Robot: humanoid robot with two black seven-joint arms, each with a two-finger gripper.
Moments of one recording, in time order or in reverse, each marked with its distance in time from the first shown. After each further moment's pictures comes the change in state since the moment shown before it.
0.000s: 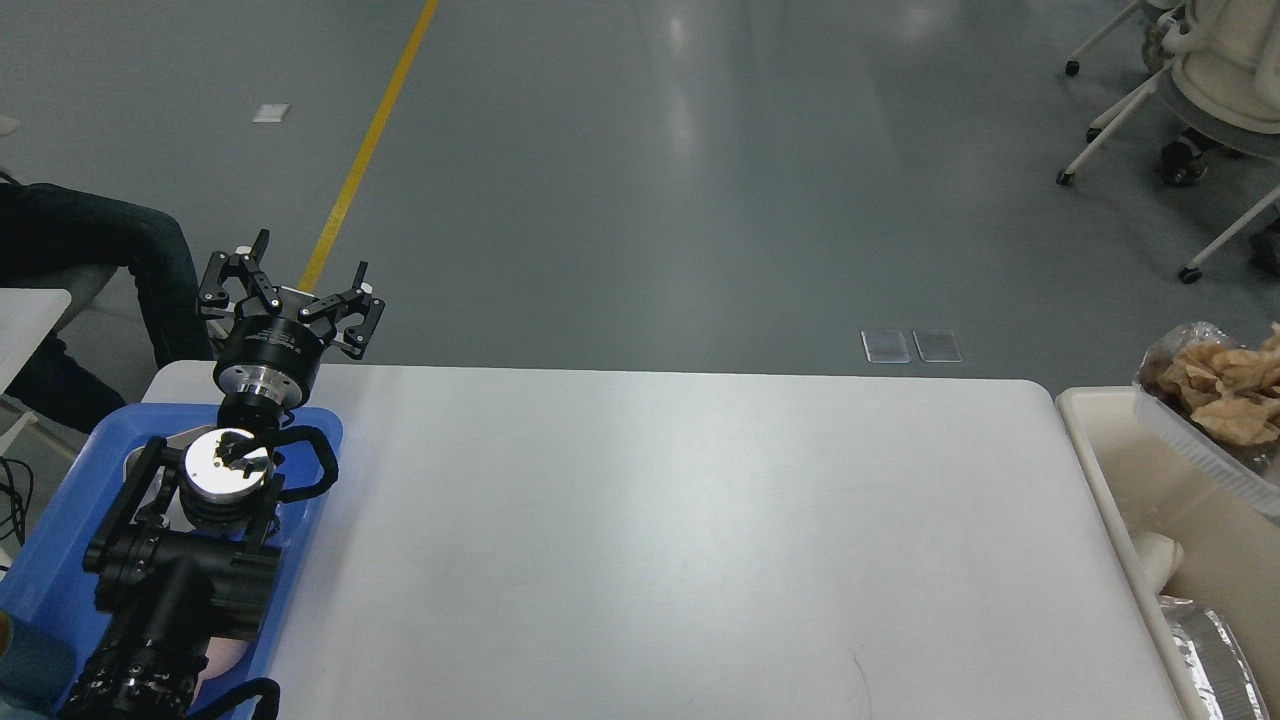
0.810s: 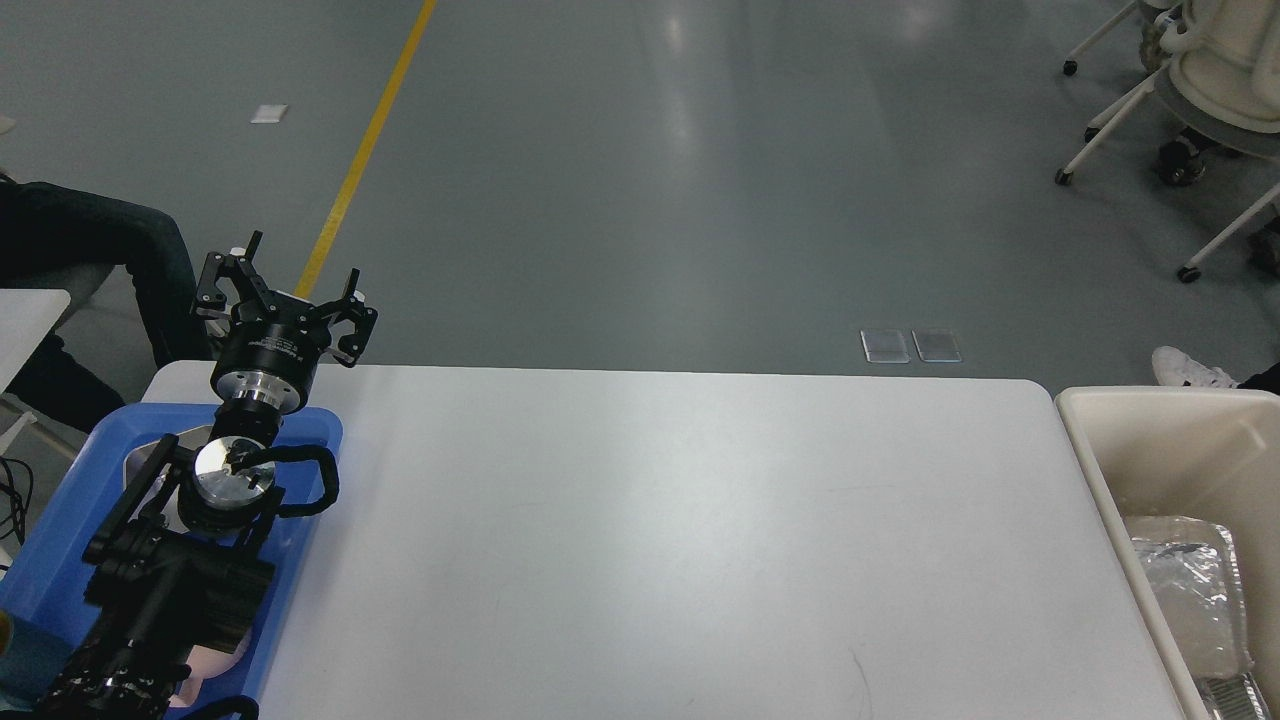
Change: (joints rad) left arm 0.003 0.076 0.205 0.027 0.009 0.012 -0.135; right arm 0.024 0.421 -0.005 -0.432 0.002 -0.439 0.174
